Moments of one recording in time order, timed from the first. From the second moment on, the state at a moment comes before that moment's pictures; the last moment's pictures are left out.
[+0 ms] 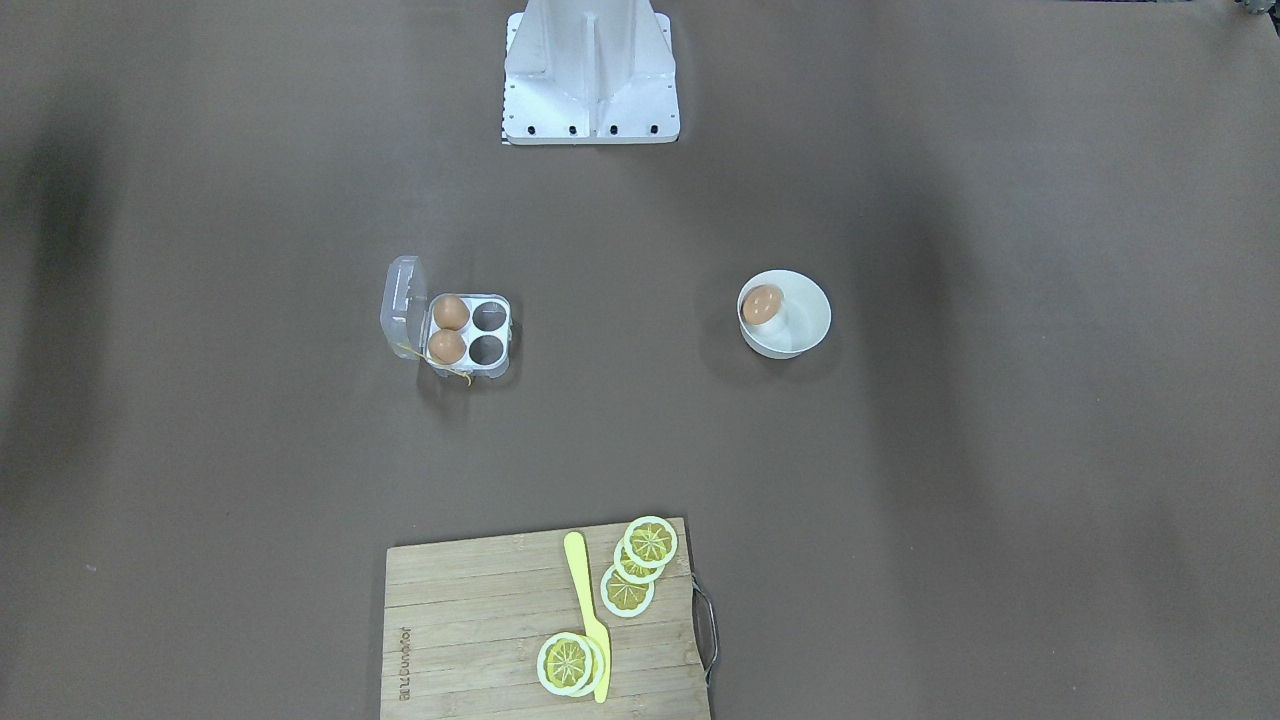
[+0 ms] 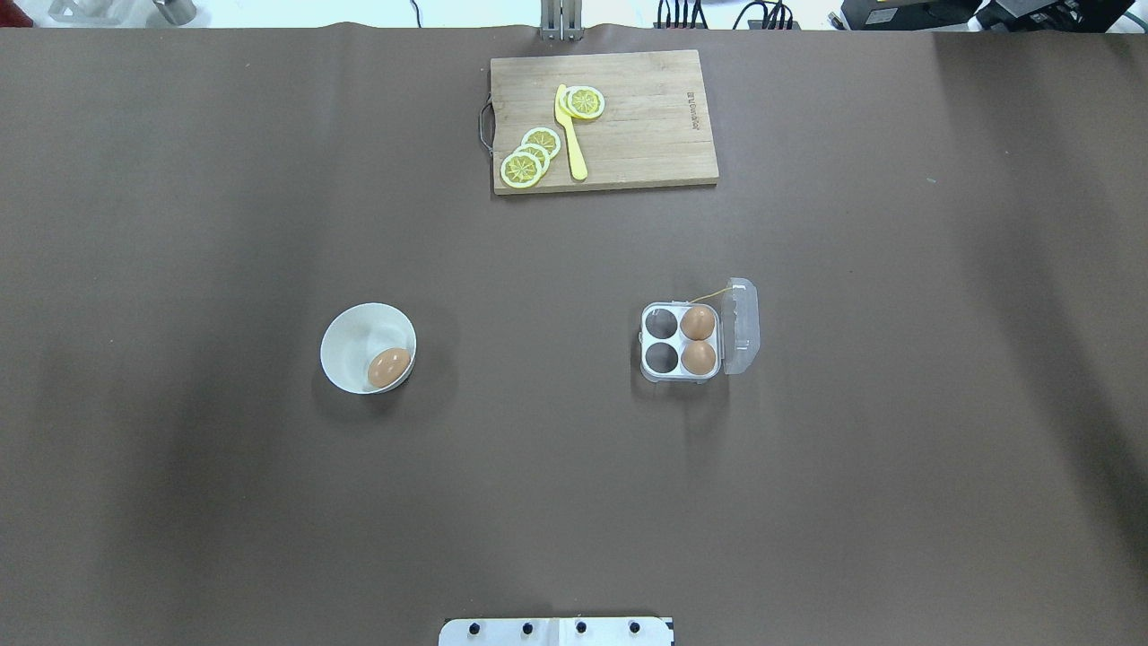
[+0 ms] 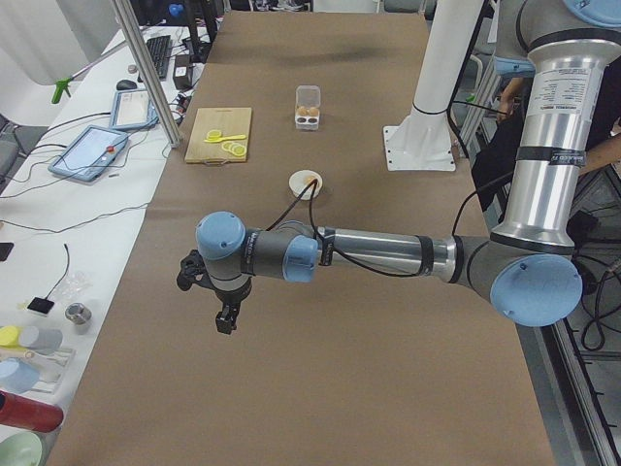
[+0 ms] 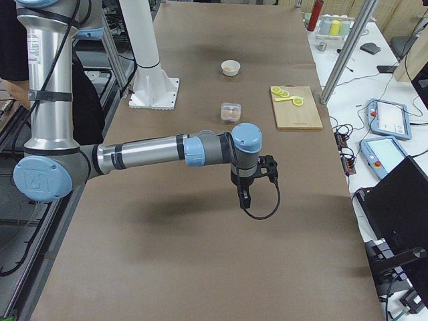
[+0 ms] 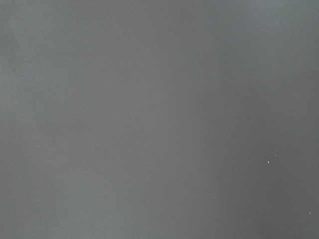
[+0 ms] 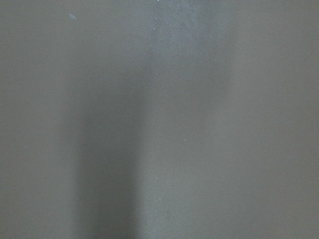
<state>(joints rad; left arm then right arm) -1.57 -1.68 -1.54 -1.63 -2.37 0.11 1.49 -1.62 1.81 -1.62 2.32 -0.02</state>
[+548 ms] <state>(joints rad) -1.57 -1.70 -1.57 -1.63 -2.37 0.04 1.49 -1.62 1.81 -1.62 2.32 -0.02</state>
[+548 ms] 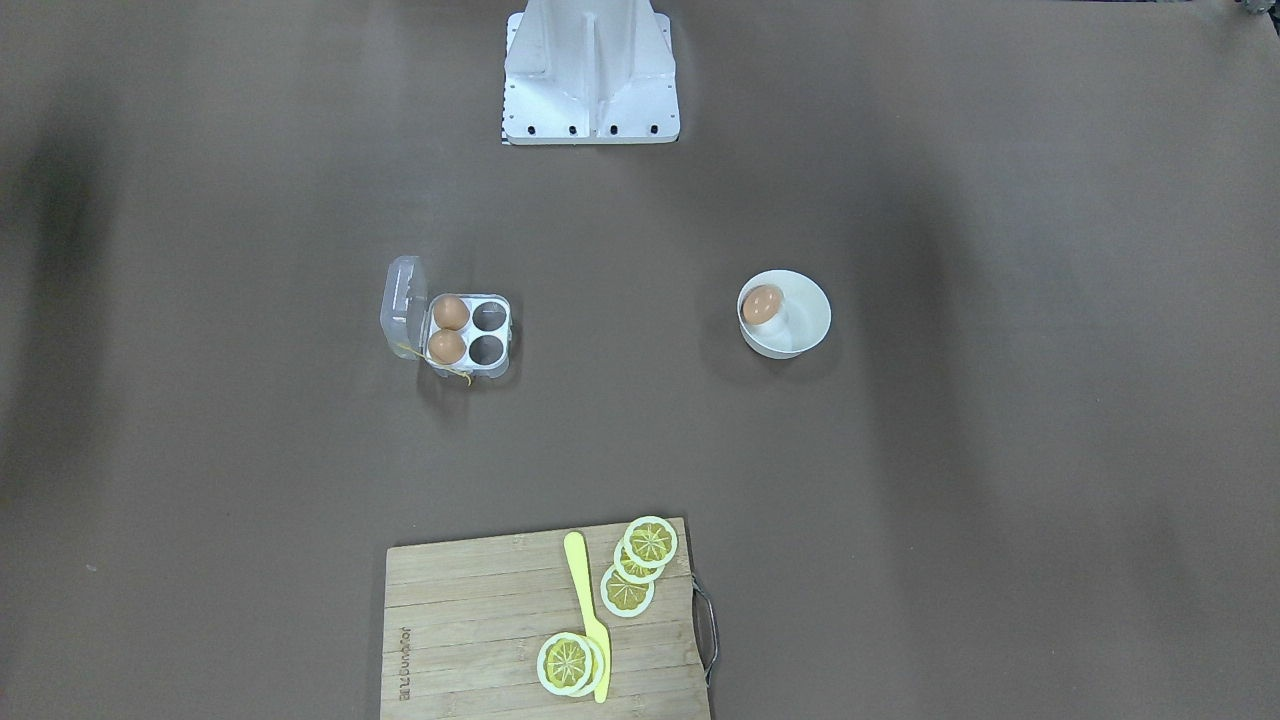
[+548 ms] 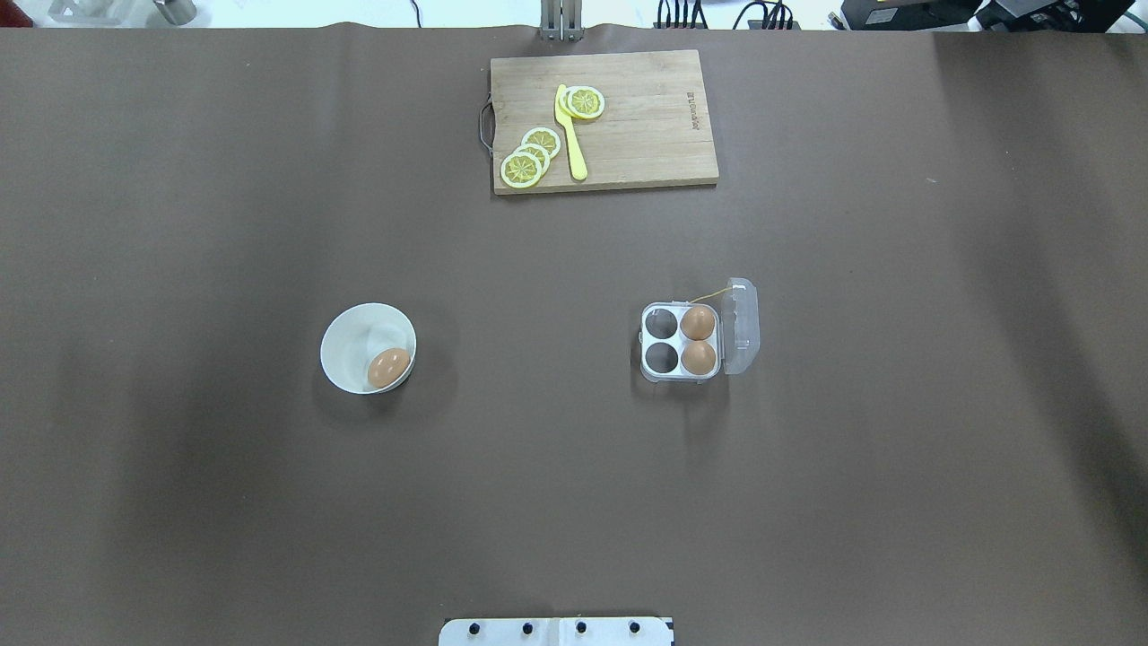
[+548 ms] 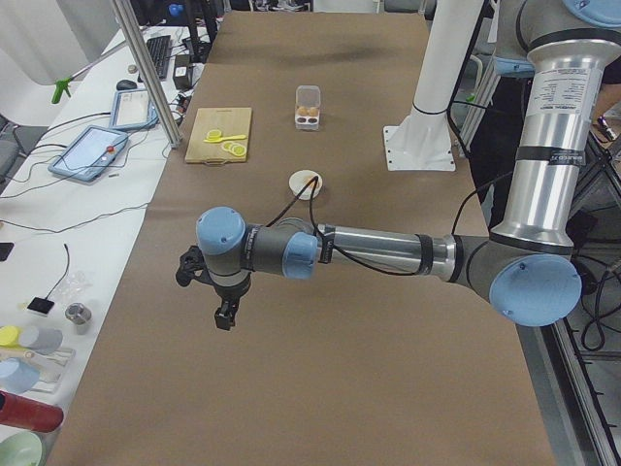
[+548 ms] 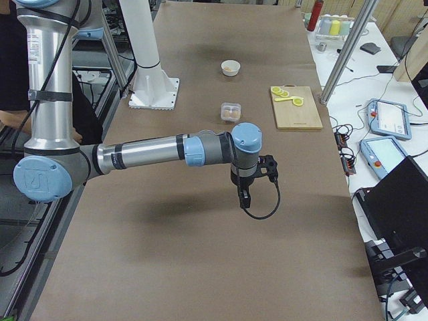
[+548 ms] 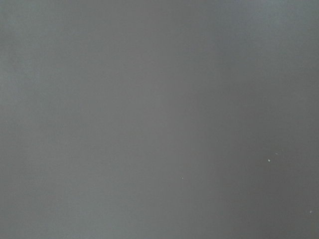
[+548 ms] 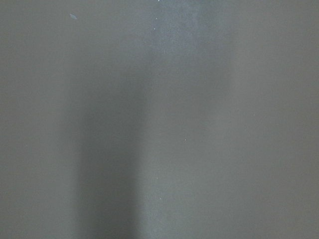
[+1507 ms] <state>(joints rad) -1.26 -1.86 -1.70 -1.78 -2.39 -0.32 1.49 -1.62 1.80 -1.62 2.27 -0.02</state>
